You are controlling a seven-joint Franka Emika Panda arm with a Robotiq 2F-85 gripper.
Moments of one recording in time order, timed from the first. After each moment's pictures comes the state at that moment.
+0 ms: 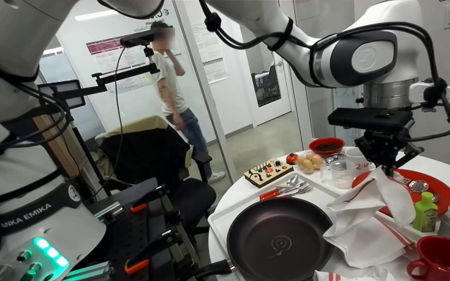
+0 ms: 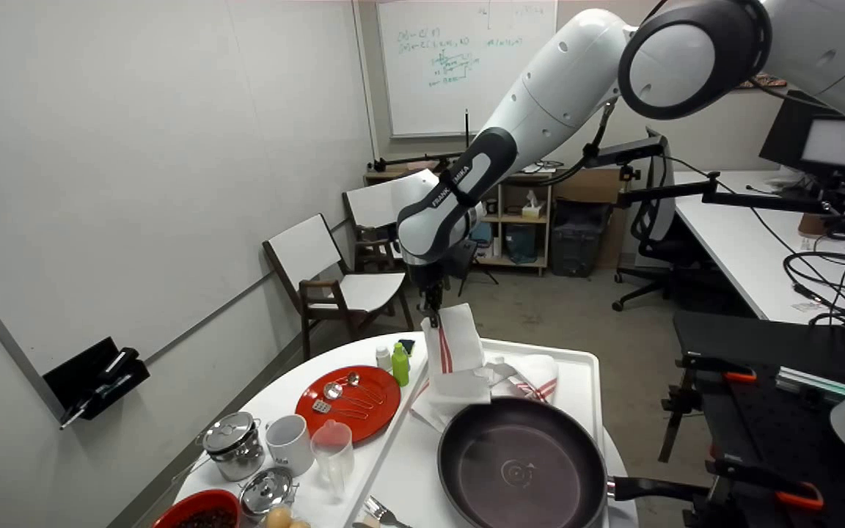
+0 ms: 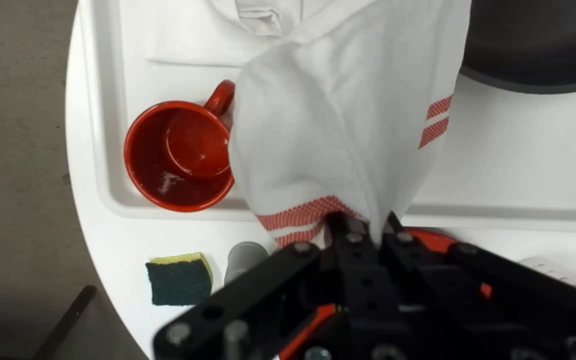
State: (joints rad) arm -0.26 1.01 -0.05 -1.36 -0.02 2.32 -0.31
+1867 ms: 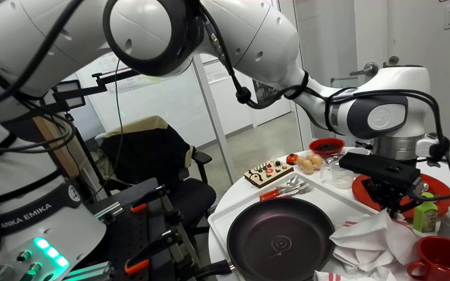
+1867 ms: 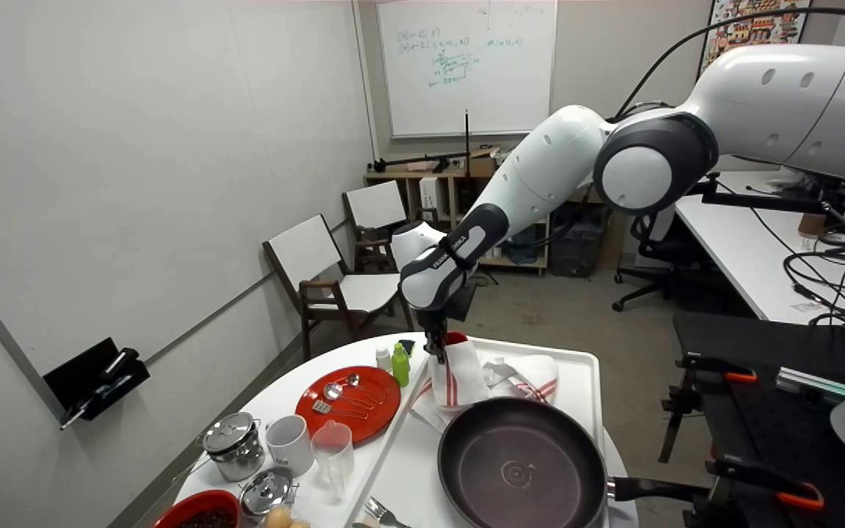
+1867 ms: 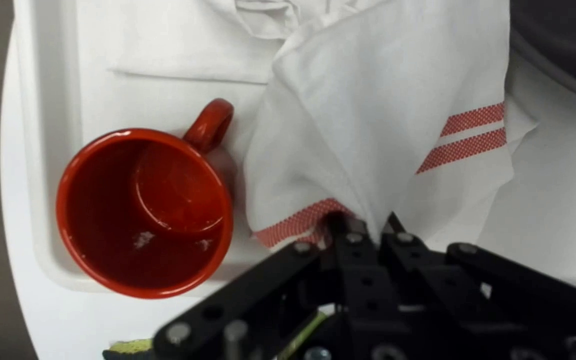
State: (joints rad) arm -0.27 1.35 -0.04 -1.03 -0.06 2.25 -0.30
